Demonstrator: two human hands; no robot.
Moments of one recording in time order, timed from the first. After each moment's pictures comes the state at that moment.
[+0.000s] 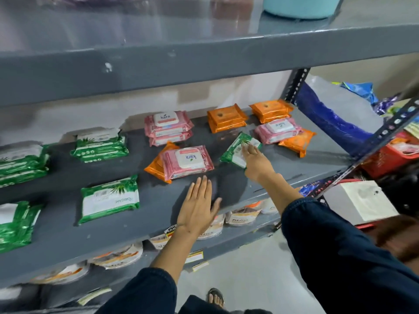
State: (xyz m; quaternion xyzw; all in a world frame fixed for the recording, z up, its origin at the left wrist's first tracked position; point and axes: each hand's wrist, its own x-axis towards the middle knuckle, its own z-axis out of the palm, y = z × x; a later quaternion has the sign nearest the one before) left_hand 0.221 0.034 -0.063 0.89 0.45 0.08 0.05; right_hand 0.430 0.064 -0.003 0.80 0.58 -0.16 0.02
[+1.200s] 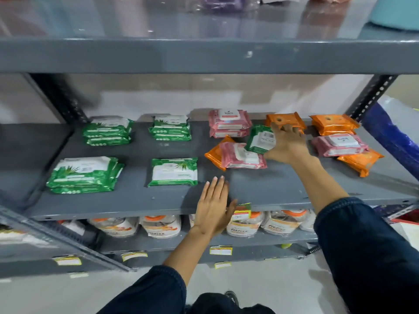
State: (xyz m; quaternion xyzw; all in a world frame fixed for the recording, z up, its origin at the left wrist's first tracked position) left_hand 0.131 -0.002 -0.050 0.83 0.53 0.17 0.07; right_hand 0.341 0.085 0.078 0.76 0.65 -0.04 -0.03
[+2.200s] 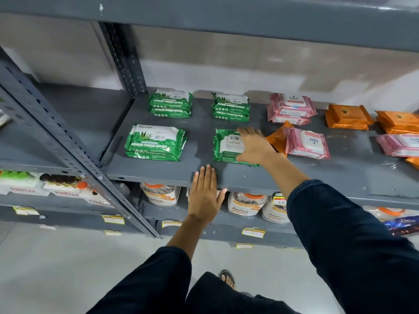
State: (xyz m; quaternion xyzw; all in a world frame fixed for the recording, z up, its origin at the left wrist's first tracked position) left_hand -0.044 -0.020 -0.092 0.77 0.61 0.18 0.07; right_hand 0.107 0.084 0.032 0.62 0.78 -0.10 0.01
